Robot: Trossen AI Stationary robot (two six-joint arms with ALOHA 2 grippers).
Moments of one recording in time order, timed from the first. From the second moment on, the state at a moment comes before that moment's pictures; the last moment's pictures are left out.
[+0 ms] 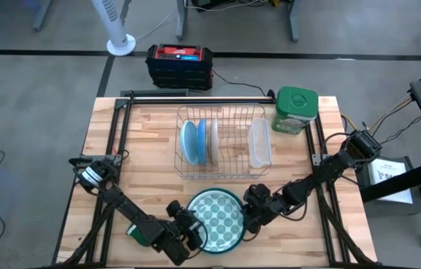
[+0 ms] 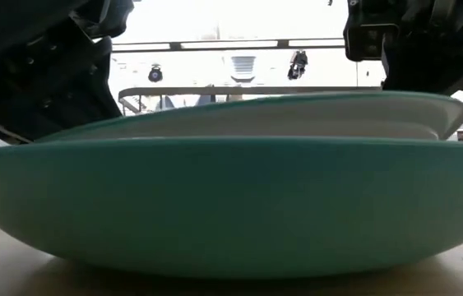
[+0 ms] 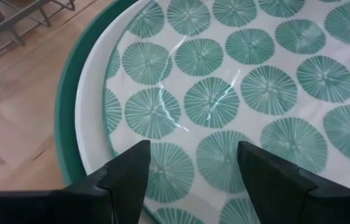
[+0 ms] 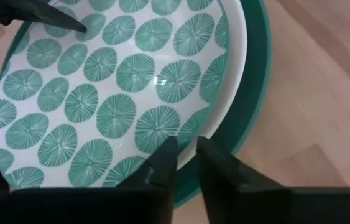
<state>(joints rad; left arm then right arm) -0.75 2.06 1.28 -0.50 -0.78 -1.26 0.58 1.66 0.86 -0.15 0.32 1.02</state>
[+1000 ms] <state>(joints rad) -0.71 2.06 1.15 -0.13 -0.80 -1.12 0.50 1.66 0.86 -0.06 0.23 1.03</state>
